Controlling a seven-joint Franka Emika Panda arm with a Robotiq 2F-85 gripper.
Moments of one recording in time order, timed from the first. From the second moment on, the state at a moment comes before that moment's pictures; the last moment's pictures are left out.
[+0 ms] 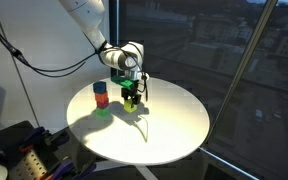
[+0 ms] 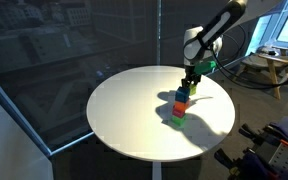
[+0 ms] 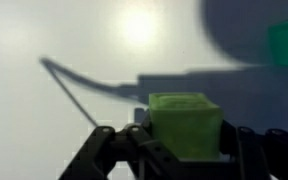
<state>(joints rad) -0.03 0.58 -0.06 -1.91 -0.04 2.35 0.05</state>
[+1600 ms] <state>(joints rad) -0.04 0.66 -0.06 -1.90 -0.04 2.40 0.04</state>
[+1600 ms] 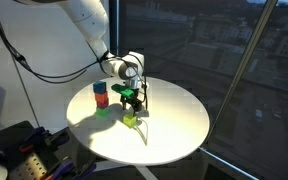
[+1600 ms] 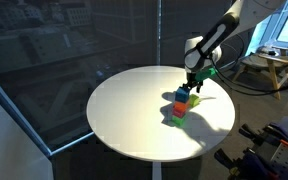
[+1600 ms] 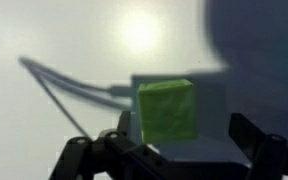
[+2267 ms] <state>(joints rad) -0.04 0.65 -0.06 -1.90 -0.04 2.39 0.04</state>
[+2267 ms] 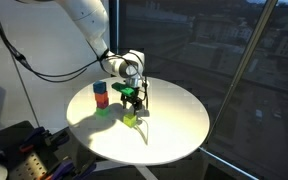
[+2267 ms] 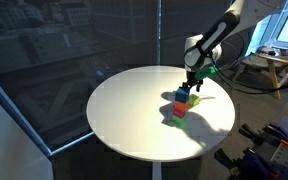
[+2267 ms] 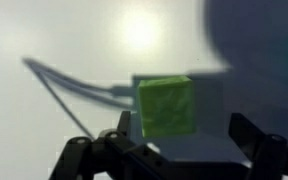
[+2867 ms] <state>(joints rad) -0.04 0.56 -0.06 -1.89 -0.04 2.27 0.04</state>
